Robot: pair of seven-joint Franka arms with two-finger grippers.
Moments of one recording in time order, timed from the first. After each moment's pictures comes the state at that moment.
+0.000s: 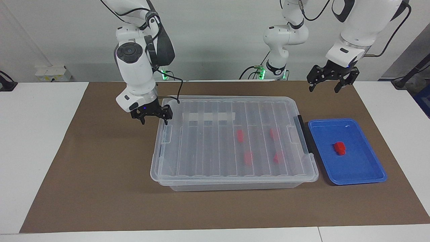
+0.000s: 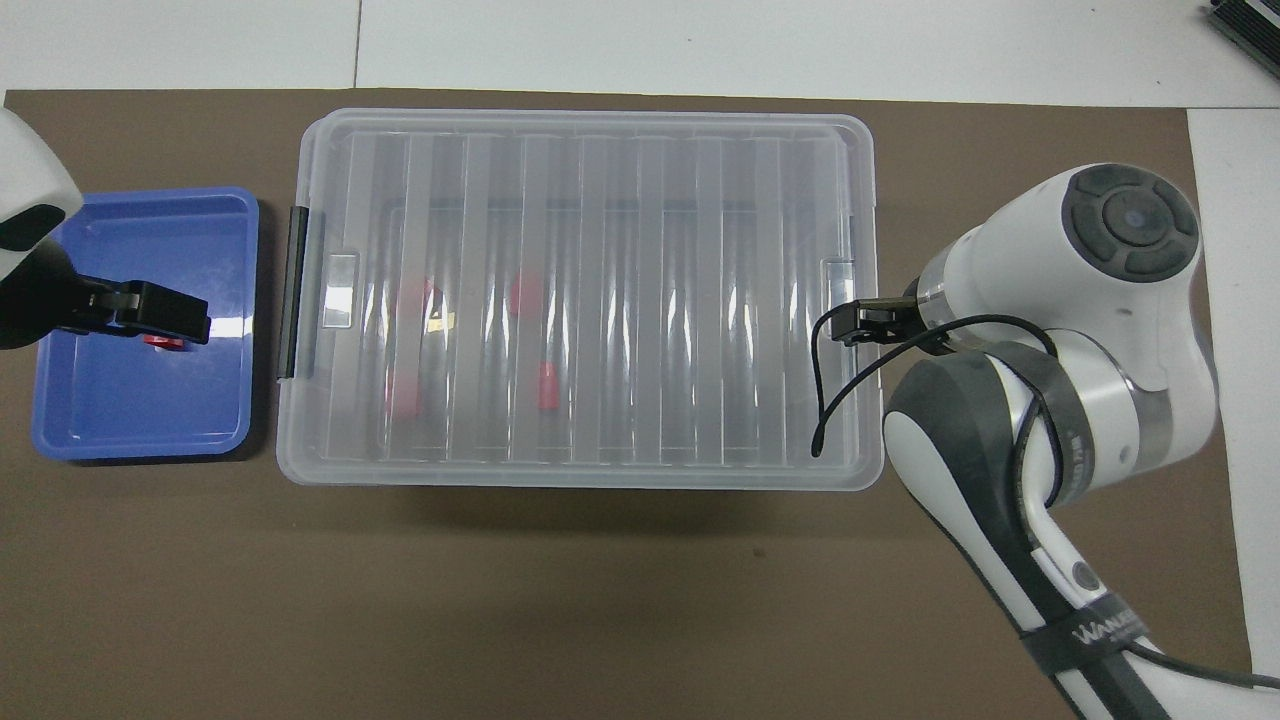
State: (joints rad) left arm -0.02 -0.03 -0.11 -1.59 -0.01 1.58 0.01; right arm 0.16 0.11 0.09 -1.85 -0.03 1.95 0.32
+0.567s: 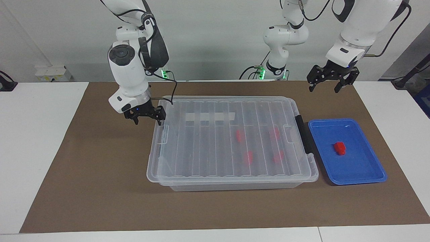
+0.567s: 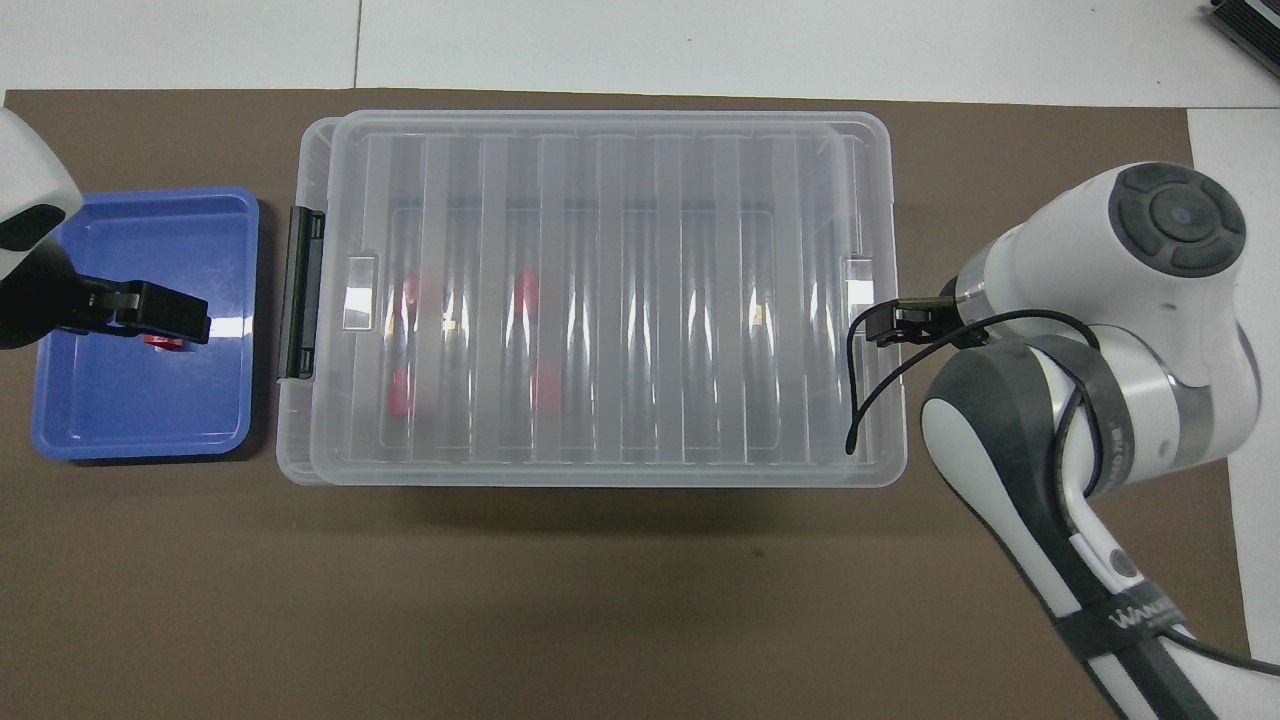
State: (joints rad) left arm -0.02 -0.03 -0.11 -1.59 -0.01 1.58 0.01; right arm 0.10 0.10 0.09 -1.86 -0.04 1.94 0.25
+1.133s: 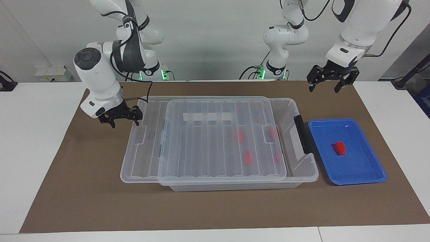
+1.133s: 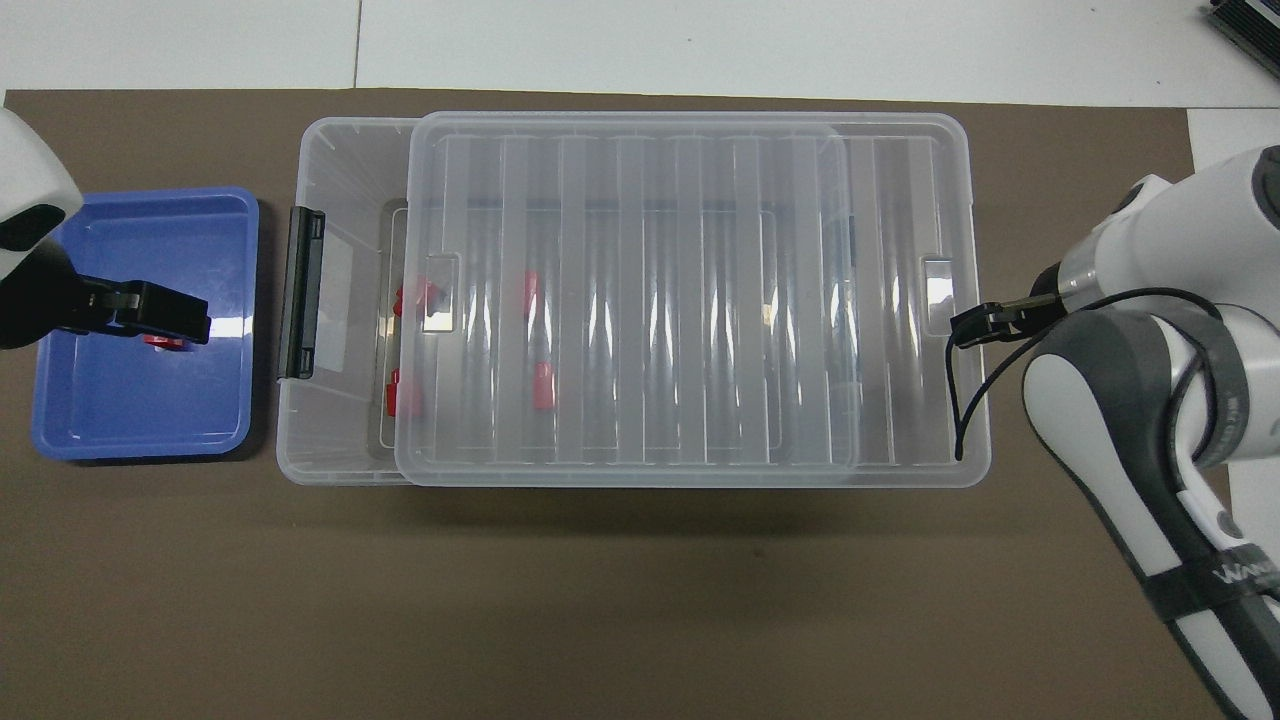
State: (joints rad) left arm -0.02 -0.03 -0.11 -1.59 -0.01 1.58 0.01; right arm -0.05 0.09 0.08 -1.86 -0.05 1.92 -0.08
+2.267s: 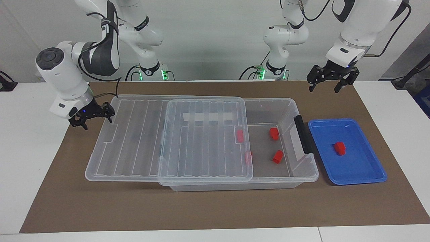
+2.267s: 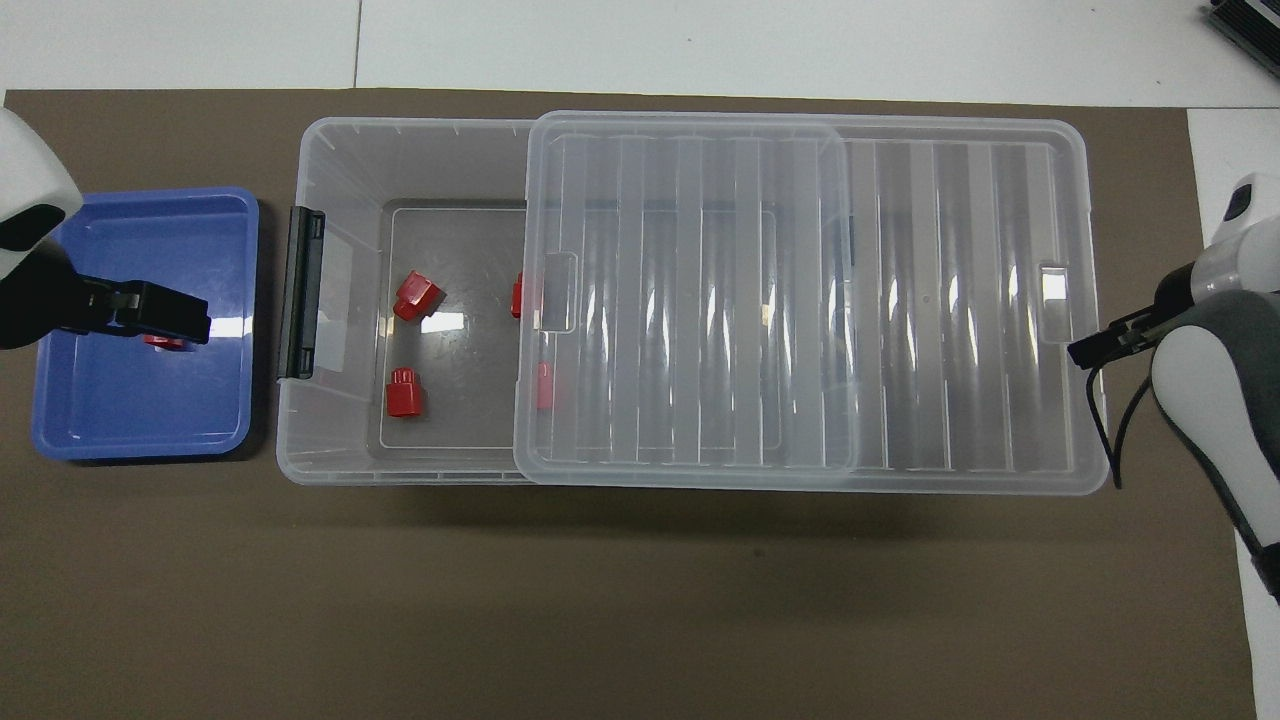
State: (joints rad) left arm -0.02 -0.03 -0.11 -1.59 -0.01 1.58 0.01; right arm -0.20 0.09 0.08 -1.86 -0.09 1.92 -0.46
